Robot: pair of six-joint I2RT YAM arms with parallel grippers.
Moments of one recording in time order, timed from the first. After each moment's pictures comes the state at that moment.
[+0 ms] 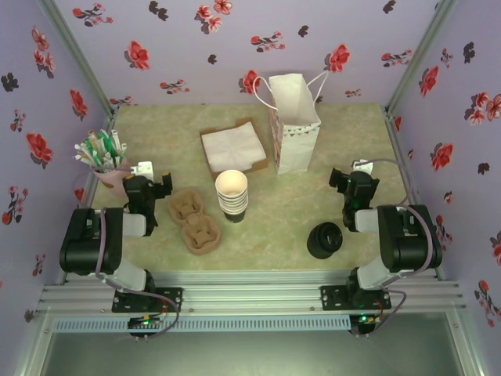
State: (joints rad) left arm -0.03 1.54 0.37 0.80 -0.17 0.02; right arm 0.04 1.54 0.40 0.73 0.26 0.14
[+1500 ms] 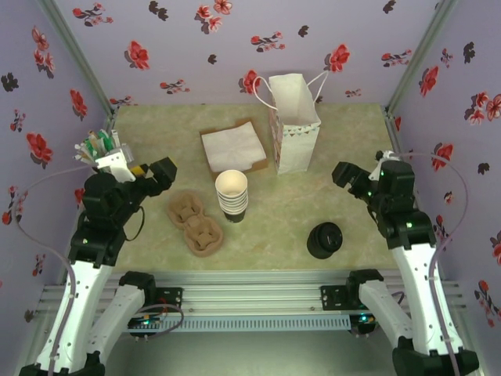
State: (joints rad) left arm -0.22 0.64 0.85 -0.43 0.17 -0.60; right arm 0.11 0.77 0.96 -0.75 -0.13 0.55
